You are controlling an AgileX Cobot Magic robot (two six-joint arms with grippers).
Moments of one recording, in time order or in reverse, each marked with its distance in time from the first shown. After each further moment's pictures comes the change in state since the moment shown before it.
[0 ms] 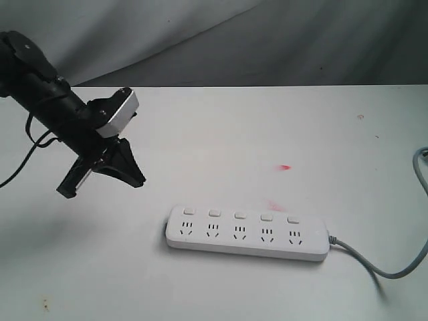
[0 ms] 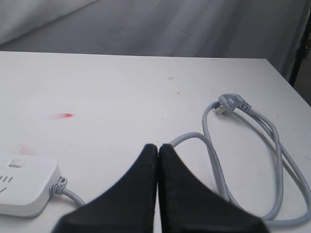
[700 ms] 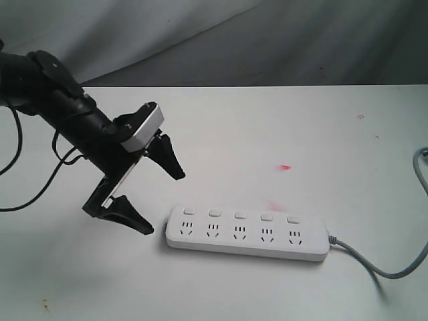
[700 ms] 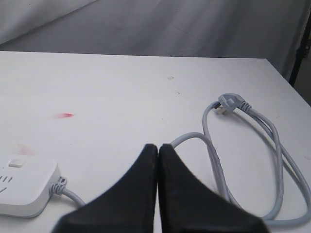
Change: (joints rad) left arm -0.084 0.024 0.055 -0.109 0.006 0.000; right arm 0.000 0.000 0.000 0.000 0.000 0.000
